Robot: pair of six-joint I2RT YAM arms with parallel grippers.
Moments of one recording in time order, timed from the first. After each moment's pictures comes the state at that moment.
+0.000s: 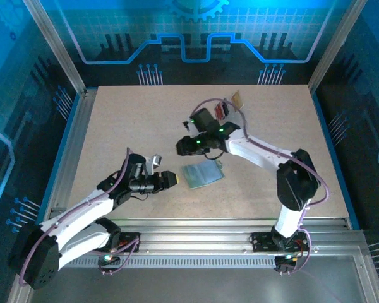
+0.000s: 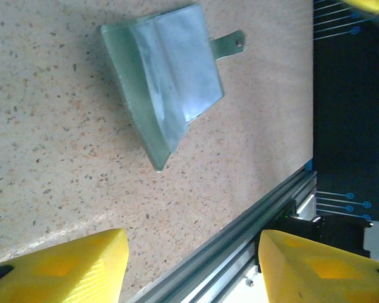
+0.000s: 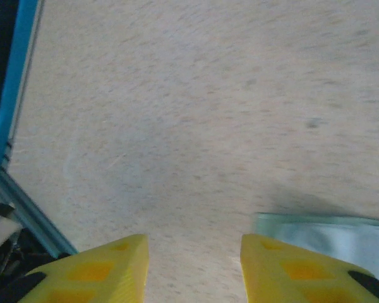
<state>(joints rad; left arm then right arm) -0.50 0.98 0.45 -0.17 0.51 -0.88 0.69 1.76 1.41 -0.59 -0.30 0.53</state>
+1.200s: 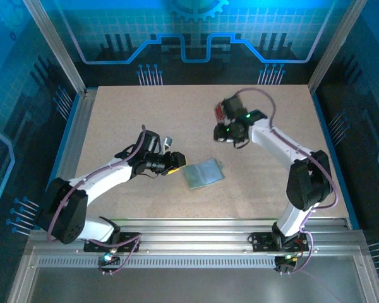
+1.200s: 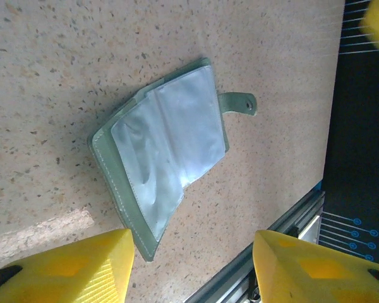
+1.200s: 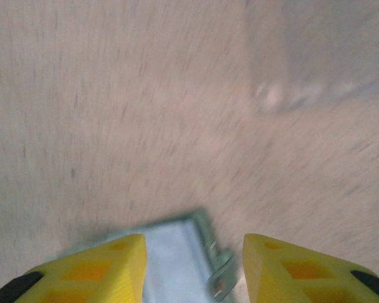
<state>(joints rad) -0.44 1.37 0.77 -0.22 0.56 -0.82 0.42 1.71 1.46 -0.81 0.01 0.47</state>
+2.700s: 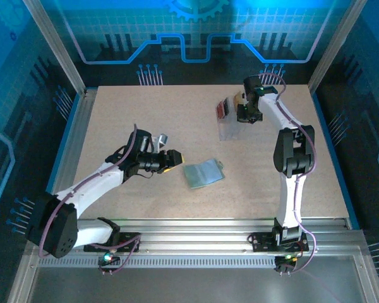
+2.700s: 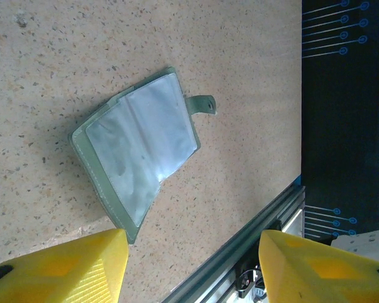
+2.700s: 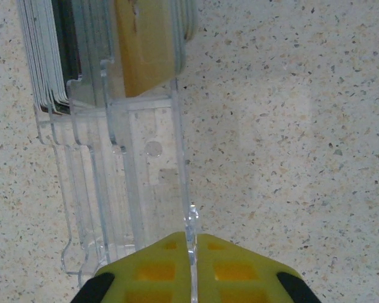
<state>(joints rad) -0.40 1.26 0.75 -0.24 0.60 -0.79 0.16 2.15 1.91 -0.99 0.00 0.24</state>
